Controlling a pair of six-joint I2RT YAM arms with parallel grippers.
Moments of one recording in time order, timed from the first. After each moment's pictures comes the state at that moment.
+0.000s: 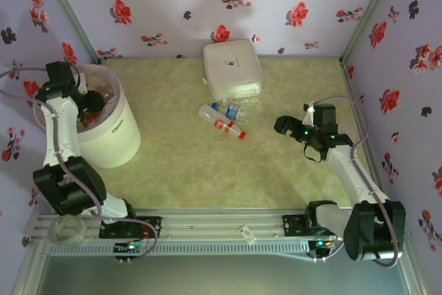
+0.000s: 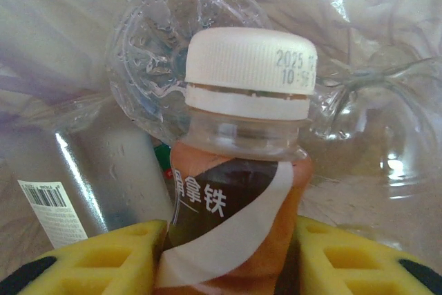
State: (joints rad) left arm 0.33 1.48 1.44 -0.99 0.07 -0.02; right arm 0.06 1.10 0.70 -0.43 -0.36 0.43
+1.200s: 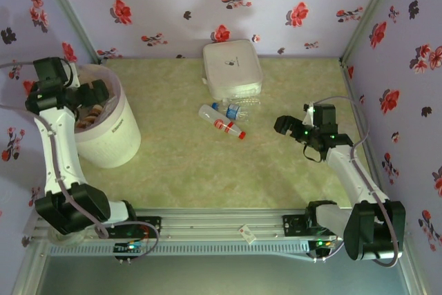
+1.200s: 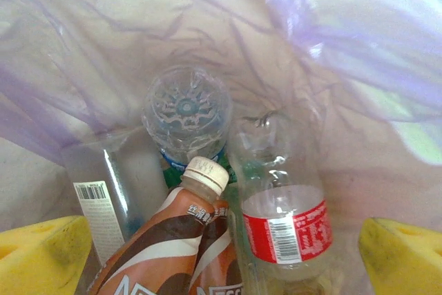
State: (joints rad) left arm 0.31 1.33 1.53 -1.01 0.06 -0.05; right arm 0.06 1.10 0.70 -0.43 -0.36 0.45
